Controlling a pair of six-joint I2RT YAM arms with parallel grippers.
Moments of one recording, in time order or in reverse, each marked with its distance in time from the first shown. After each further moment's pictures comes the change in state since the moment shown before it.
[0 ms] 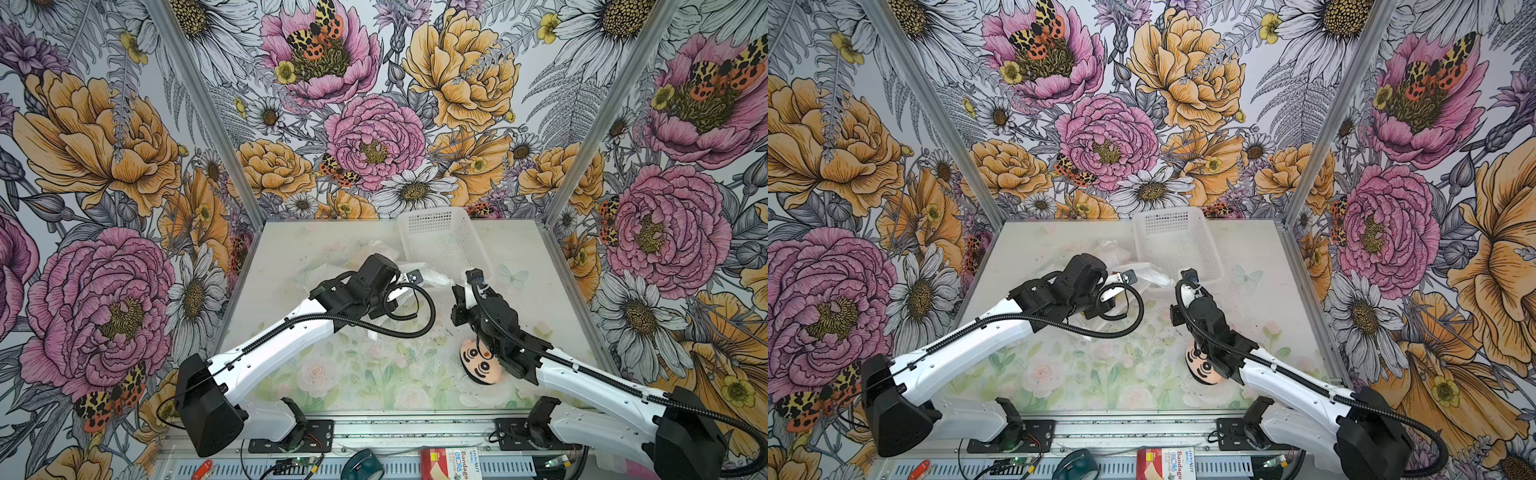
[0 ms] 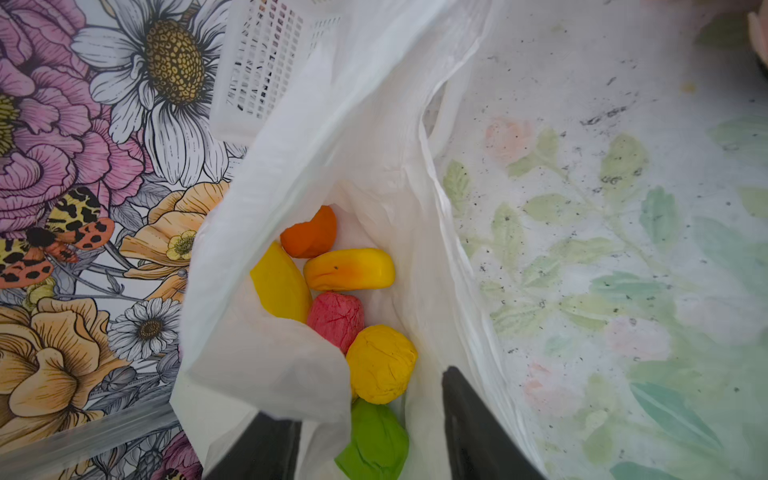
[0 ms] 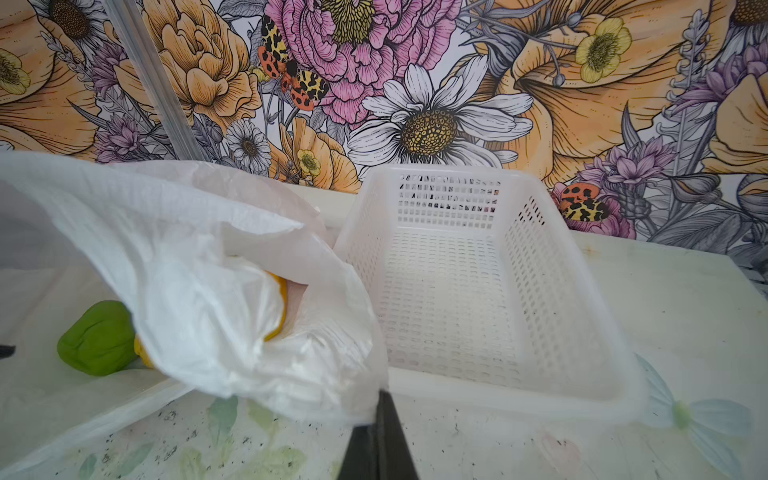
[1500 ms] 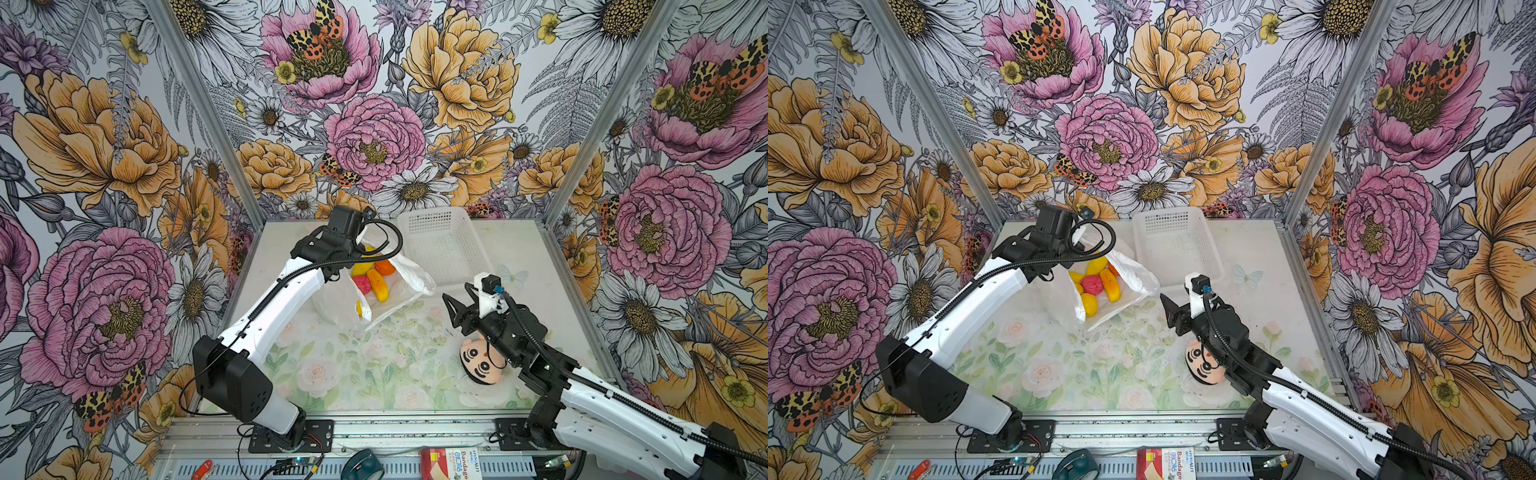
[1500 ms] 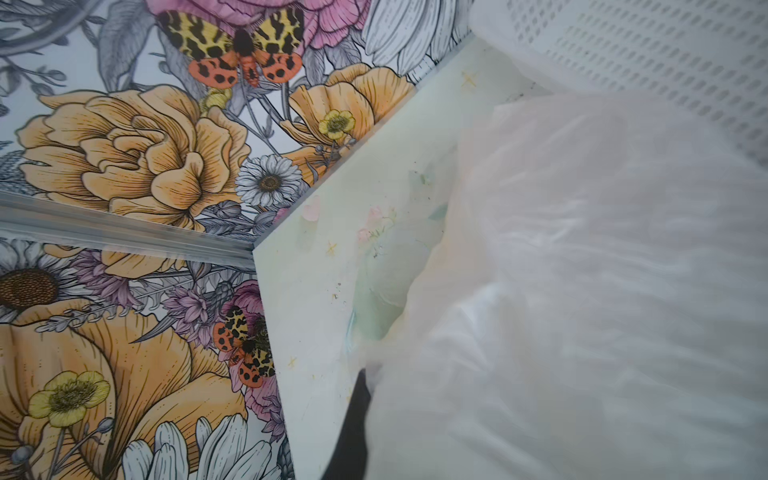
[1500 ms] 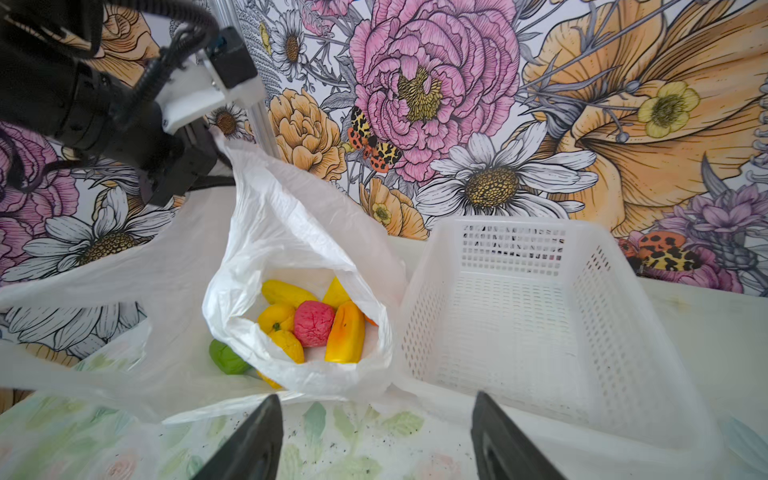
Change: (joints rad) left arm 0.322 0.193 0.359 -0.048 -0.164 -0.153; right arm 0.076 -0.216 -0.020 -0.039 -0.156 0.026
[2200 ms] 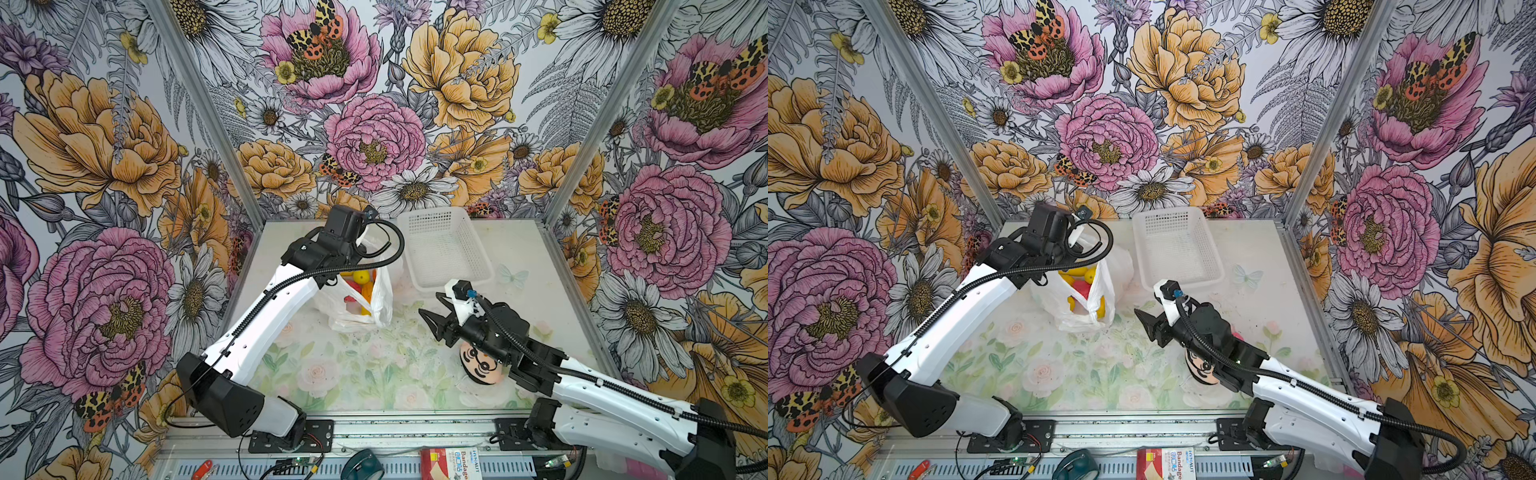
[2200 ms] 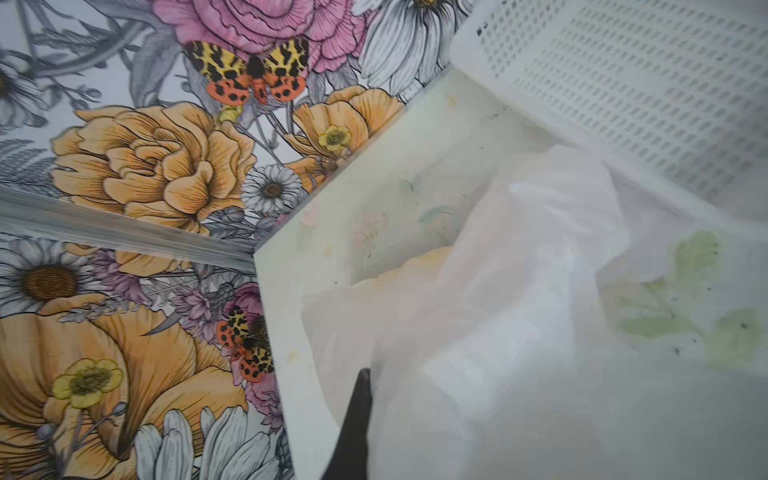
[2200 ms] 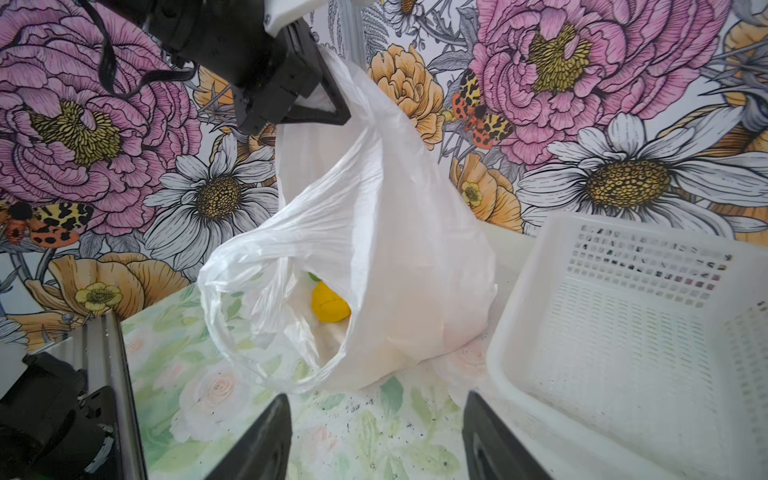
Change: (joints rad) left arm -0.044 -0.106 -0.056 -0.105 0.076 -0.067; right arm 0.118 0.125 0.105 -0.045 -0.164 -0.053
